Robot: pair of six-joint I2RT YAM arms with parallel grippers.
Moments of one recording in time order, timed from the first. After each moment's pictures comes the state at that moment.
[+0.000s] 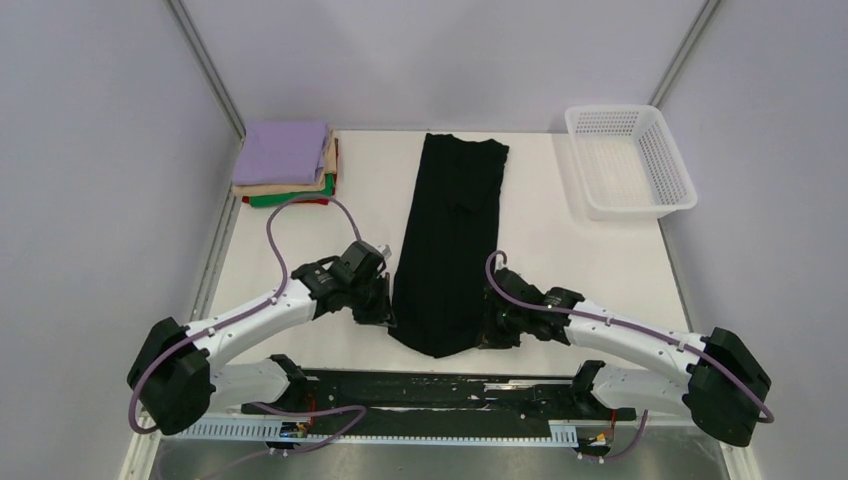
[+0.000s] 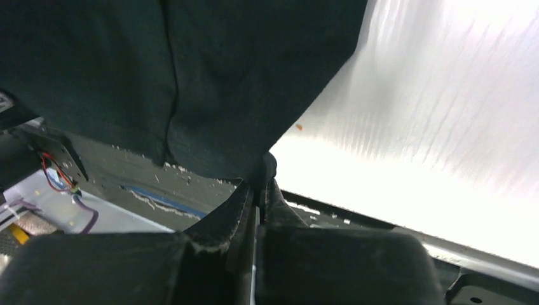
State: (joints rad) left arm -0.75 1.15 0.66 -0.59 0.19 -0.75; right arm 0.92 1.10 0.58 -0.56 -0.10 1.07
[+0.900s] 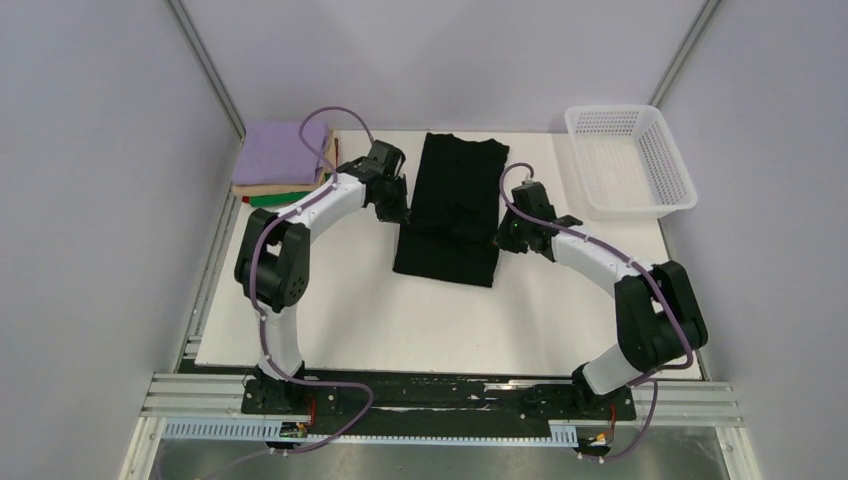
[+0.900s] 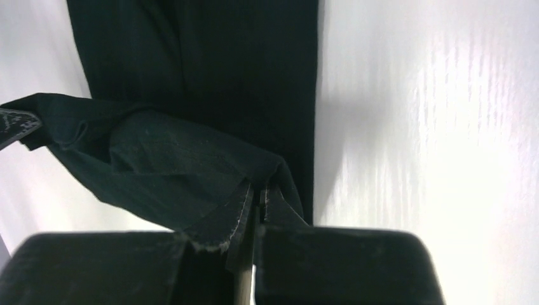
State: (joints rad) left arm -0.45 1.92 1.48 -0.59 0.11 -0.54; right arm 0.40 1.52 0.93 -0.27 -0.02 0.71
